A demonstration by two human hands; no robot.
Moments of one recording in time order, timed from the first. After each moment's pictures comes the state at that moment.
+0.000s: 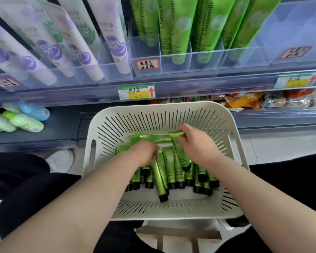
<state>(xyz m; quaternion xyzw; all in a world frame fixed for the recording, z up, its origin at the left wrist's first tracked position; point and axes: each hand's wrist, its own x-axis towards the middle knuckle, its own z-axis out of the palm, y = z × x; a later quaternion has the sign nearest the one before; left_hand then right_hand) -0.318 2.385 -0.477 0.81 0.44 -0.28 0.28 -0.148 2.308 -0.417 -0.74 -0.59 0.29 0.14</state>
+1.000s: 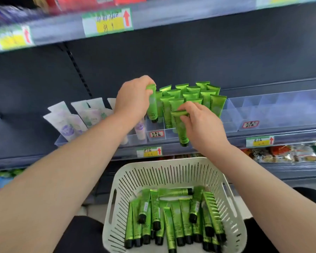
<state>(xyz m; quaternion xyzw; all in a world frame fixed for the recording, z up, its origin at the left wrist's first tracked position) -0.283 2.447 -0.163 0.81 0.48 0.32 0.02 -0.132 2.339 -0.222 -0.68 -0.65 -0.07 0.35</state>
